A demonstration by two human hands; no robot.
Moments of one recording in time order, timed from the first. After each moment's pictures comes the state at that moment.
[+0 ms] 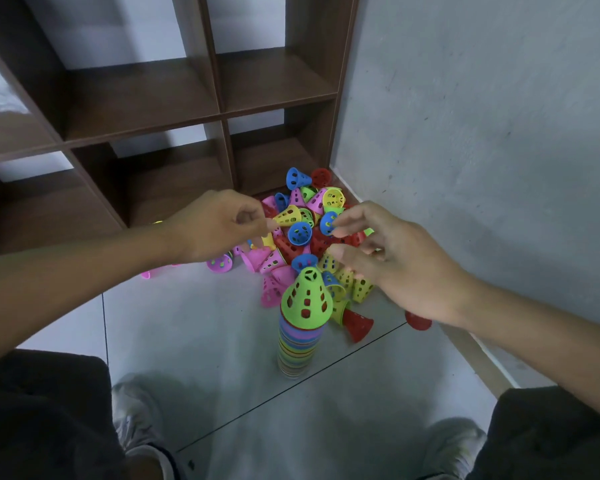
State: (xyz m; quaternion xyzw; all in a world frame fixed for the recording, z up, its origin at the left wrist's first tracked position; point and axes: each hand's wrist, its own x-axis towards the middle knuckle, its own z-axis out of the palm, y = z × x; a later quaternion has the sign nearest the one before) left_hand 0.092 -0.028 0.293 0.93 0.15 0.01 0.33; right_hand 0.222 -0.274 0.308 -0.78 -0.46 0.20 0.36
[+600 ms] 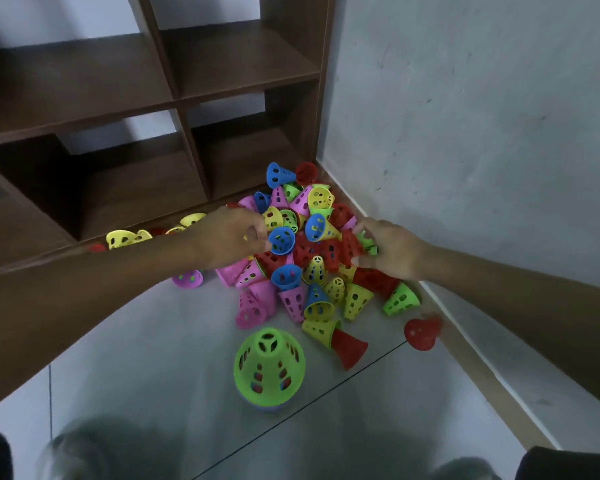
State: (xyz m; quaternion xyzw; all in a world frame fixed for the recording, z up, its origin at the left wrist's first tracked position) left_hand 0.209 0.012 0.185 0.95 0.15 -0.06 0.26; right_hand 0.408 -0.226 0.163 -0.87 -0.43 0.24 0.11
